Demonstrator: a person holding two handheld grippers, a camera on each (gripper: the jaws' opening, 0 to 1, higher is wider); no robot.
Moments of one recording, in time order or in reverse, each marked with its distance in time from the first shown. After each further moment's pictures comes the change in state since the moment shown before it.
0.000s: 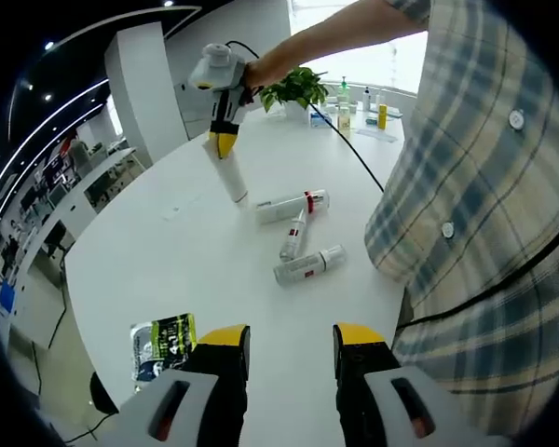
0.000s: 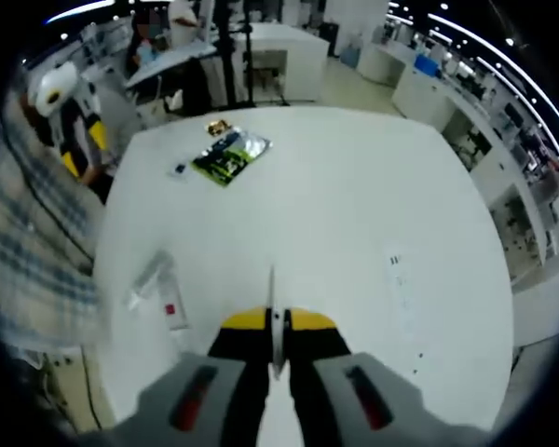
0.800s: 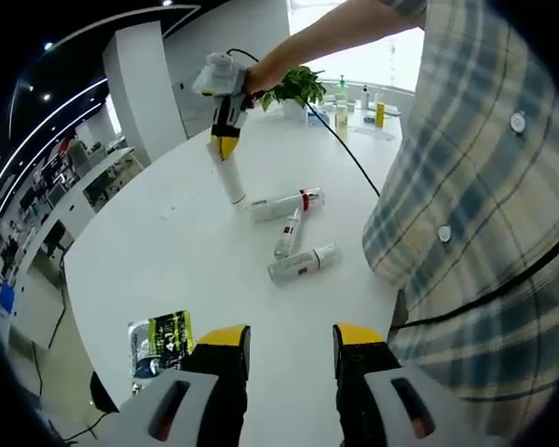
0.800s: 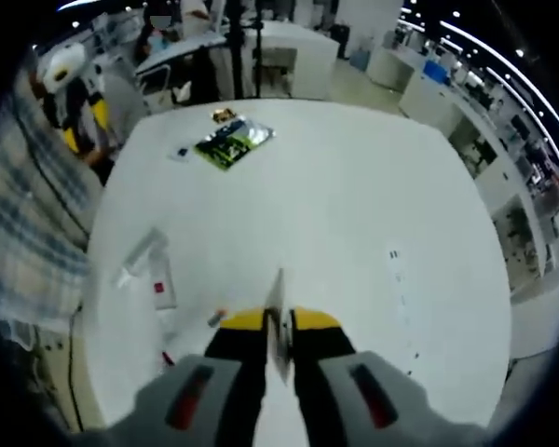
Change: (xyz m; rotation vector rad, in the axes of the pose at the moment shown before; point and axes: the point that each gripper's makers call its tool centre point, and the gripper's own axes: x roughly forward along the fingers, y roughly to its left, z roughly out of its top) left arm -0.002 -0.010 -0.003 0.007 0.011 -0.007; right arm 0.000 -0.009 -0.023 -0.063 0.015 0.002
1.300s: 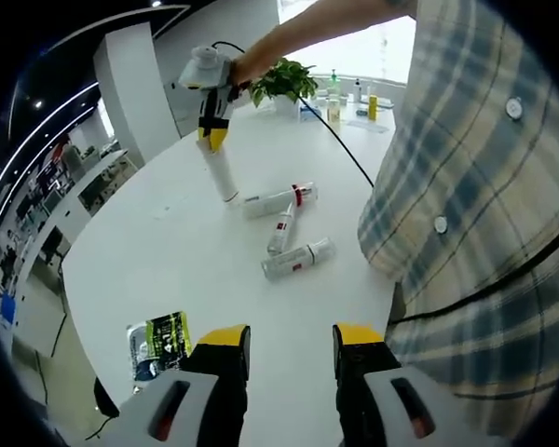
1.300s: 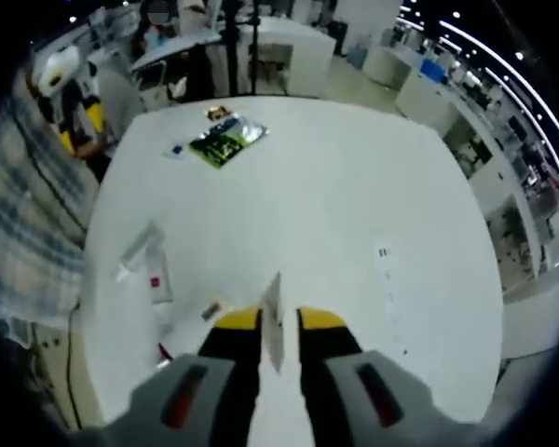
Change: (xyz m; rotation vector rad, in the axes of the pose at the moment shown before) left arm 0.004 -0.005 -0.003 0.039 0.028 -0.009; right arm -0.012 -0.006 0.004 -0.026 0.025 -0.013
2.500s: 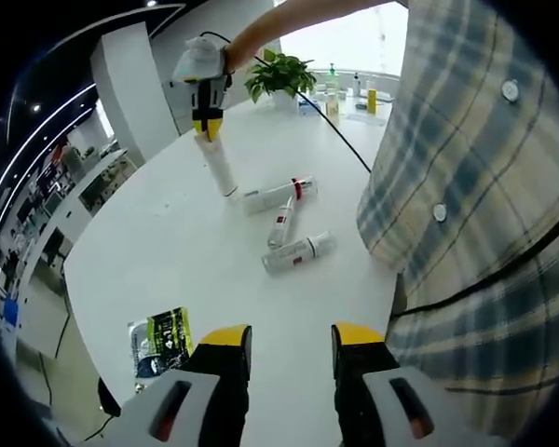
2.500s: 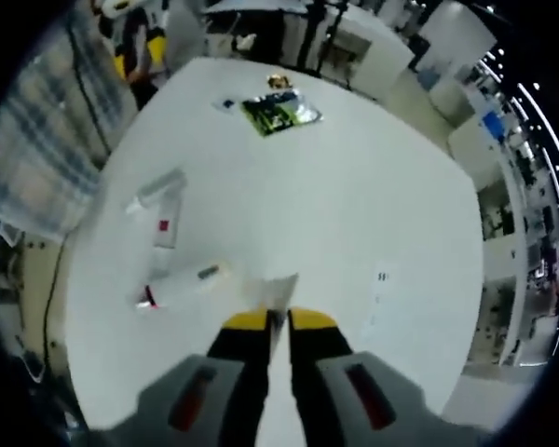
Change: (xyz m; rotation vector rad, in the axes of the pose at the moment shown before) left arm 0.001 0.000 -0.006 0.008 0.012 0.018; right arm -0.005 0.002 -0.002 -0.382 0.115 0.061
